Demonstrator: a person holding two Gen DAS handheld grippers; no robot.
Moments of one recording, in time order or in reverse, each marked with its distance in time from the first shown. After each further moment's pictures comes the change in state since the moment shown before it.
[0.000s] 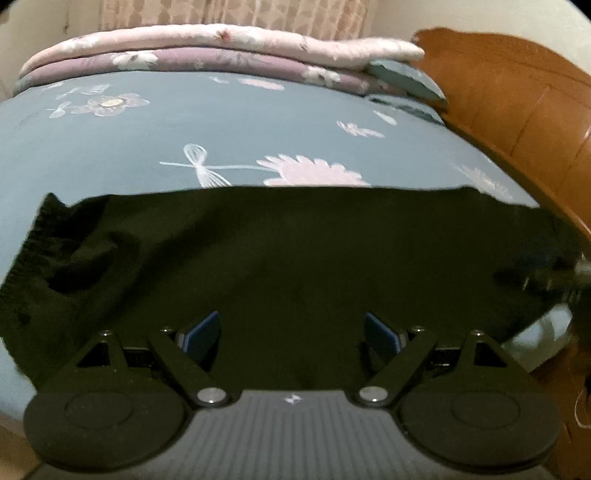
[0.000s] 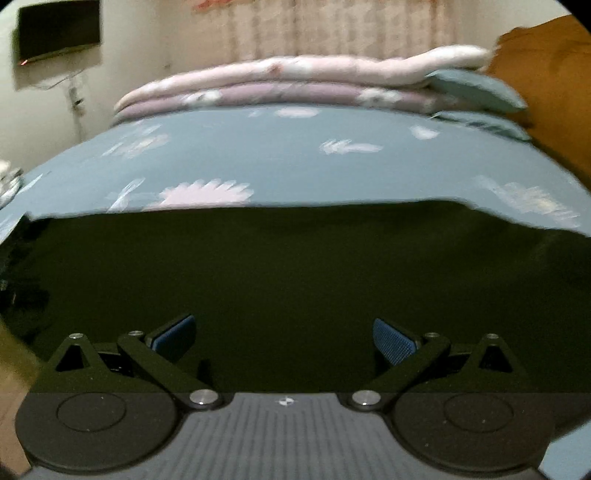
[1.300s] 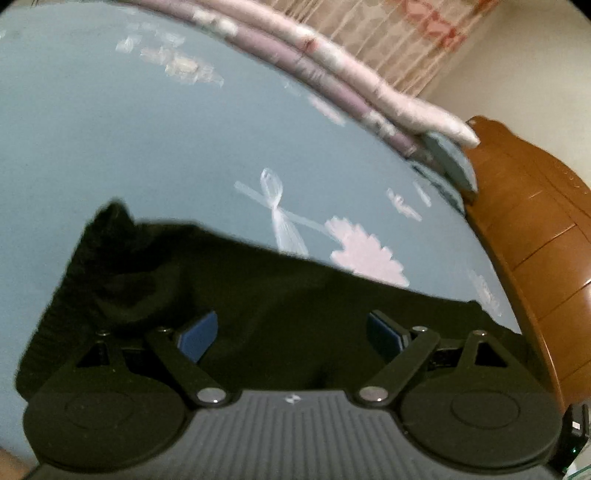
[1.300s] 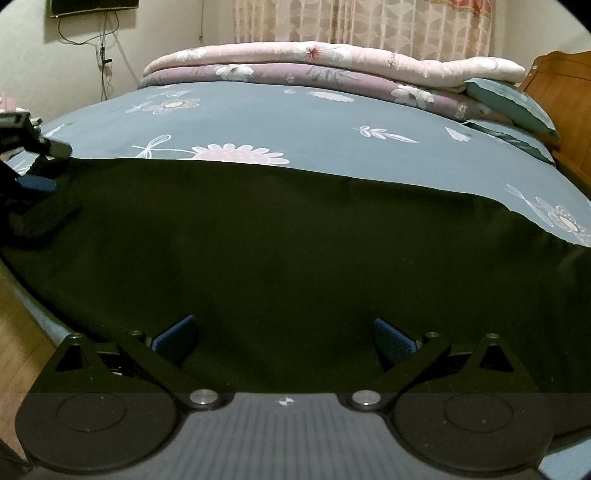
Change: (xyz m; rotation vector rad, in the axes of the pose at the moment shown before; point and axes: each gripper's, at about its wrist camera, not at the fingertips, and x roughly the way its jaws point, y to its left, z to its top) left arm 0.019 0.087 0.046 -0.358 -0.043 -0.125; right arm 0.012 0.019 -0.017 -0.117 0.038 0.007
